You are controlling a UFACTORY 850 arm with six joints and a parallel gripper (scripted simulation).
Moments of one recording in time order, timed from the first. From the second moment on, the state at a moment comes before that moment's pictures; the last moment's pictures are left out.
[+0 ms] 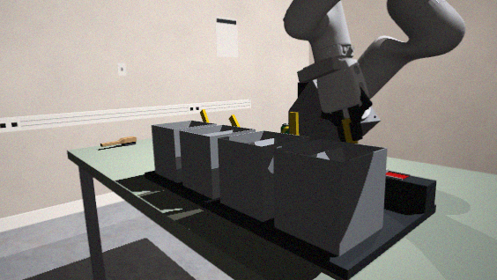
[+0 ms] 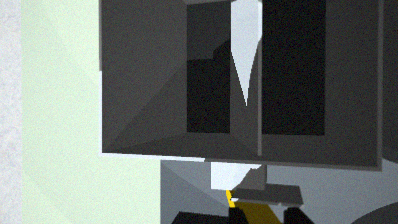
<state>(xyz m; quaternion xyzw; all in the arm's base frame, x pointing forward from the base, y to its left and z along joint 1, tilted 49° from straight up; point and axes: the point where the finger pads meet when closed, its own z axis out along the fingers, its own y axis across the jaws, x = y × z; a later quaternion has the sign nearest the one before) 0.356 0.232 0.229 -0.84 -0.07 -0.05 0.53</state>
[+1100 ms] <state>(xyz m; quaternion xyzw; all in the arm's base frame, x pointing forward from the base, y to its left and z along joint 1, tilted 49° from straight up) 0.354 0.236 0.236 -0.87 -0.07 -0.05 0.49</state>
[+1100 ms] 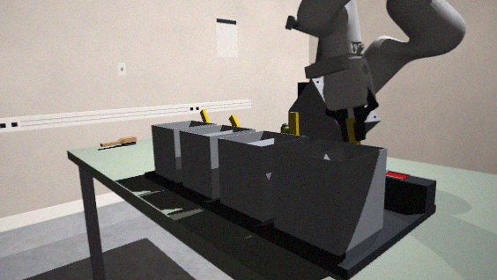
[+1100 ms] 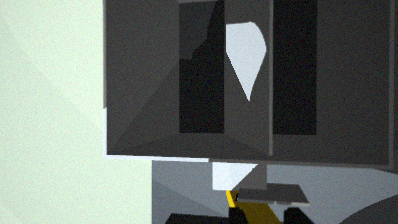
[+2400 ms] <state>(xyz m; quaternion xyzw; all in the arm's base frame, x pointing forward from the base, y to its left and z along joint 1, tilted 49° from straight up) 0.352 0.245 0.249 -0.90 -0.06 -0.06 0.42</state>
